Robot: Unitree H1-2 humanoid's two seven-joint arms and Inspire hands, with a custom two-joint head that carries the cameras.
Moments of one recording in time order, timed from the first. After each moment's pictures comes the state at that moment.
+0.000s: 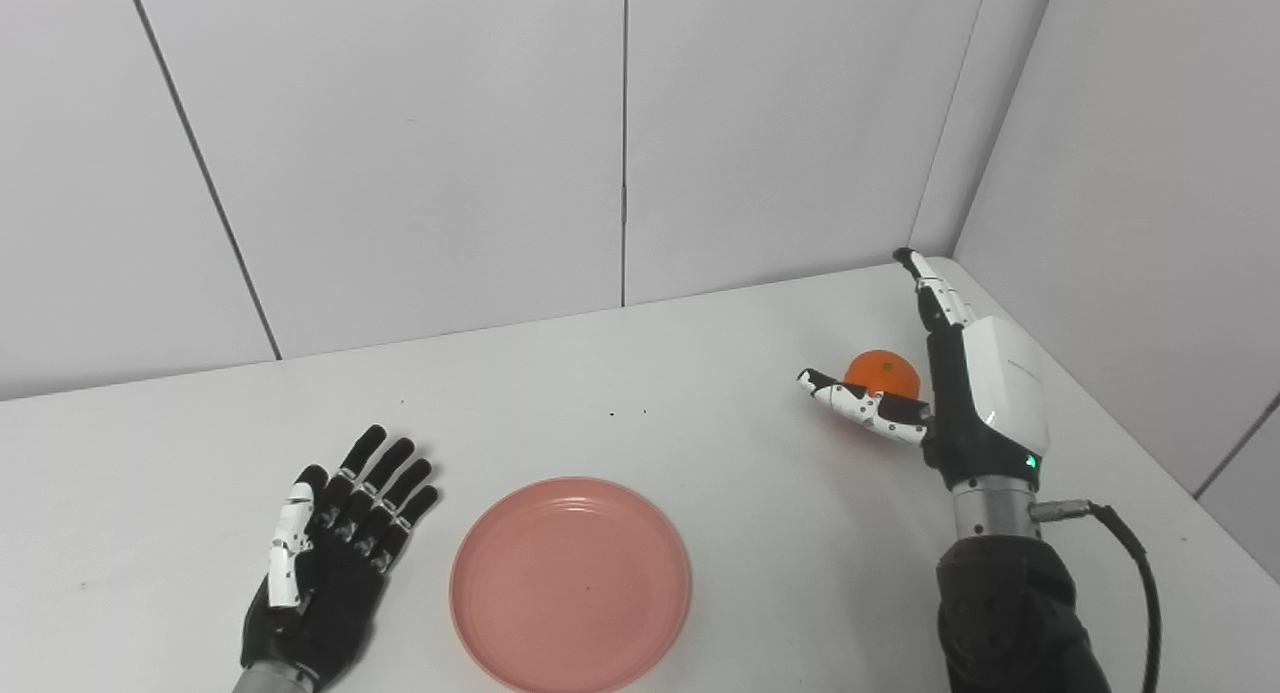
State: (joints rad) left arm -0.22 0.03 0.09 0.07 -0.54 0.37 -0.31; right arm -0.11 -0.17 -0.14 -0.43 -0.80 0.34 -0.10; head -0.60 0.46
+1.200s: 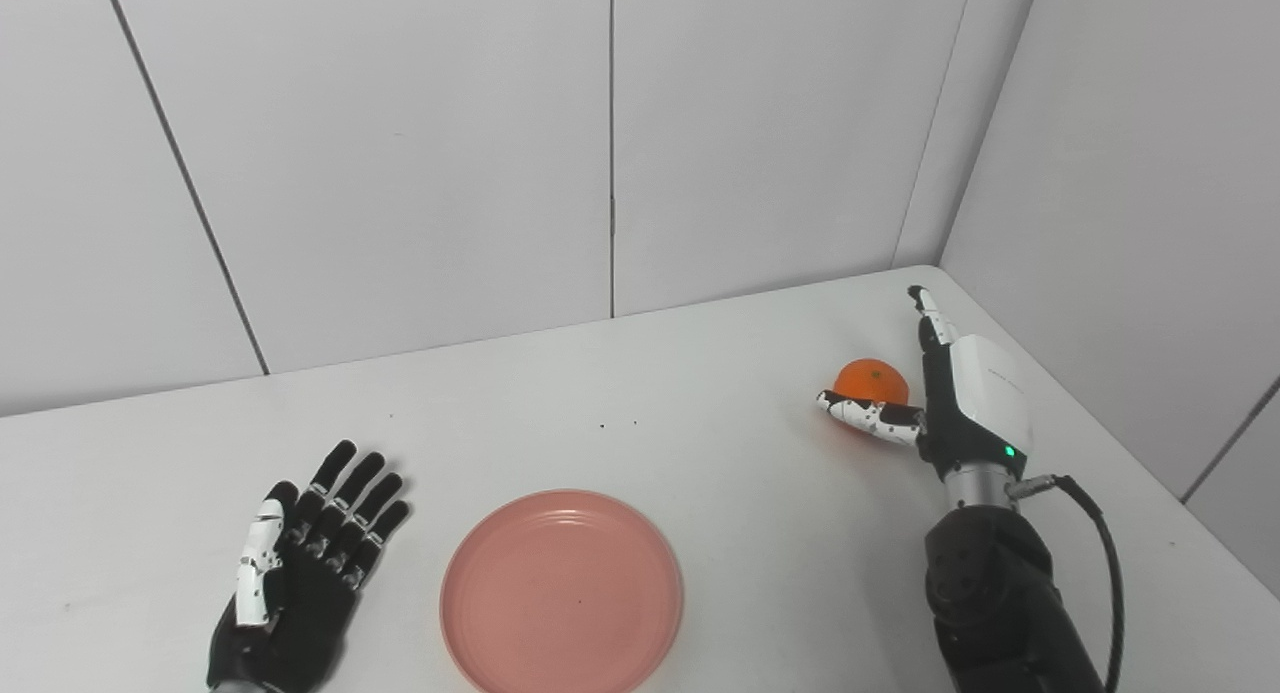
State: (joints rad) left arm -0.23 0.06 0.11 0.08 -0.55 0.37 -0.33; right arm -0.21 -0.25 -0.16 -0.14 -0.78 0.42 -0.12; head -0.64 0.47
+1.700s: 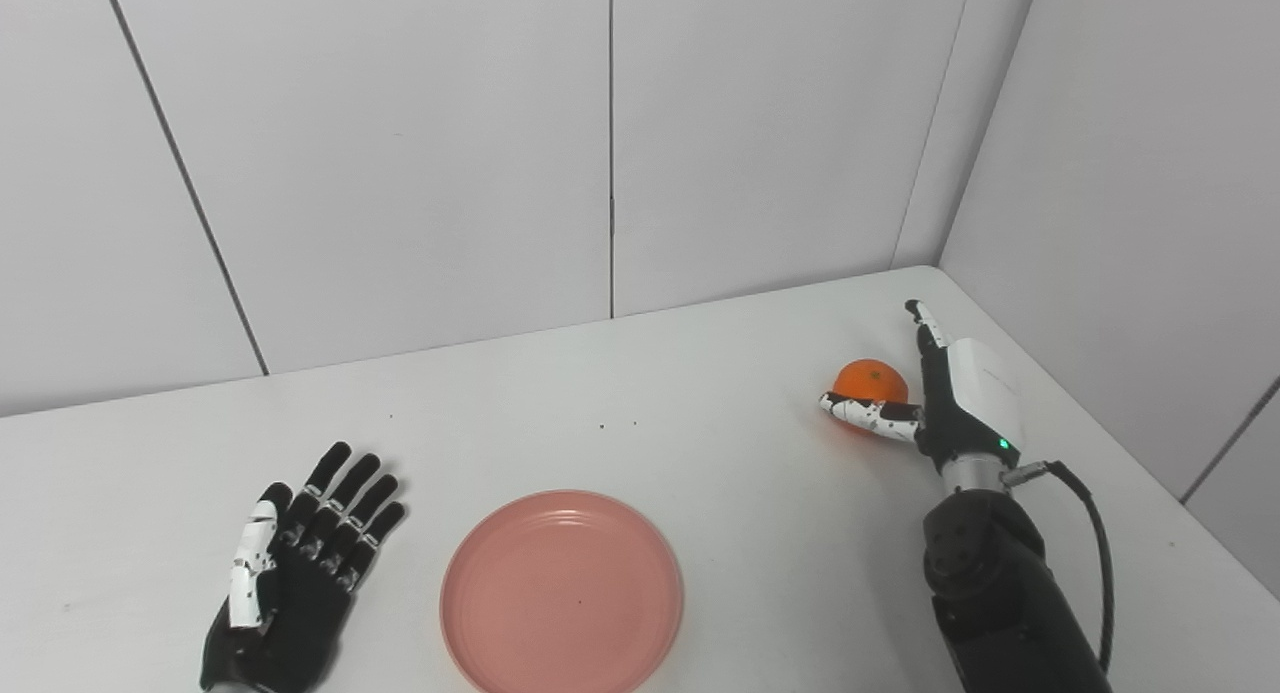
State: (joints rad) left arm -0.23 0.07 0.11 0.08 -0.56 0.38 -0.32; right arm -0.25 -0.28 -0.16 -0.04 -0.70 0.45 -0.12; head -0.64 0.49
